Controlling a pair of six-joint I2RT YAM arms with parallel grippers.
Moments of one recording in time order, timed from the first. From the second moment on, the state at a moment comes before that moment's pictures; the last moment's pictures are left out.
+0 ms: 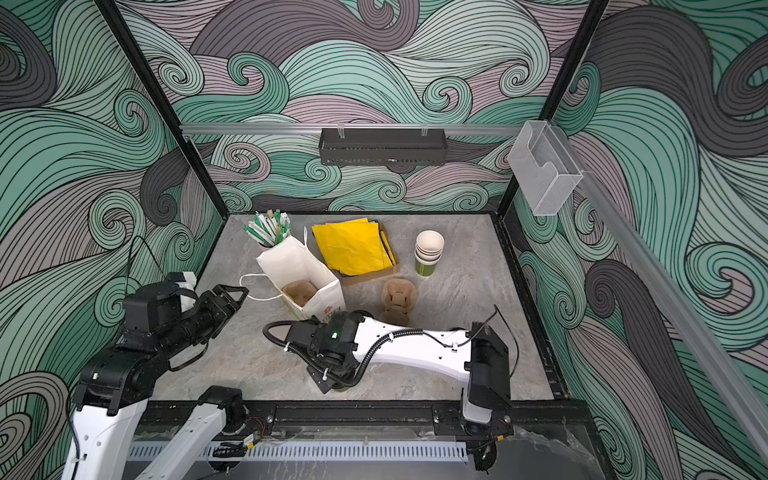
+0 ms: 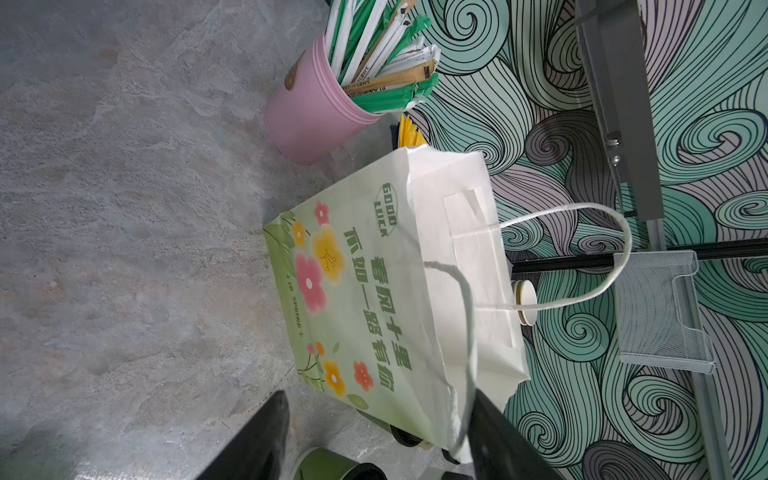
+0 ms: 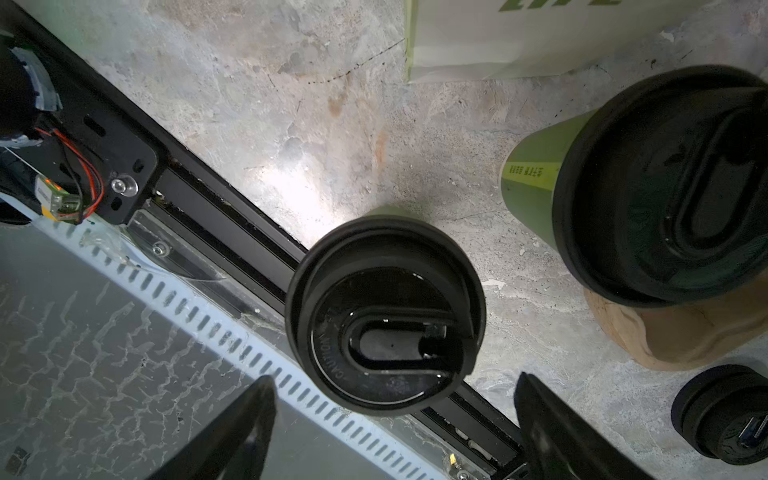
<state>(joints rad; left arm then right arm) -0.12 0.64 1.12 -1.10 0.14 -0.90 1.35 1.72 1.54 -1.23 0.10 0.58</state>
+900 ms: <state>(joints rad) -0.12 0.64 1.12 -1.11 0.14 -0.90 1.34 1.77 1.52 -1.20 0.05 0.58</state>
